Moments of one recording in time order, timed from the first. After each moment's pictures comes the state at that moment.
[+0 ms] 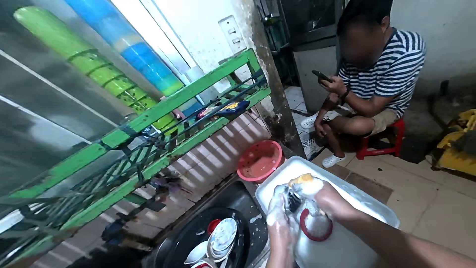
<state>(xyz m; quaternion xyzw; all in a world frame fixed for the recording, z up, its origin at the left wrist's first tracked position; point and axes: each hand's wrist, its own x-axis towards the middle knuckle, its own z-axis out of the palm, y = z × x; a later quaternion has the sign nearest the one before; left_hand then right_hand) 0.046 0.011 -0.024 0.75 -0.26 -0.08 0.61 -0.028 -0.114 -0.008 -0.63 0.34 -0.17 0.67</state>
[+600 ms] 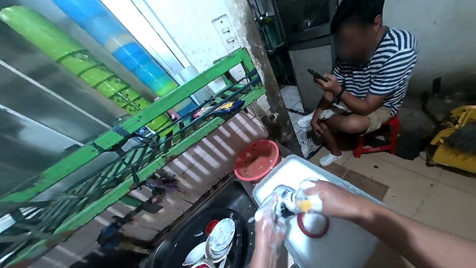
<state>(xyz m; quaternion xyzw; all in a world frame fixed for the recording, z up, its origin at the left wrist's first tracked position) 0.063 0.023 -0.003 0.62 -0.10 -0.27 0.73 -0.058 -0.139 -0.004 -0.92 -0.01 -0.19 0.35</state>
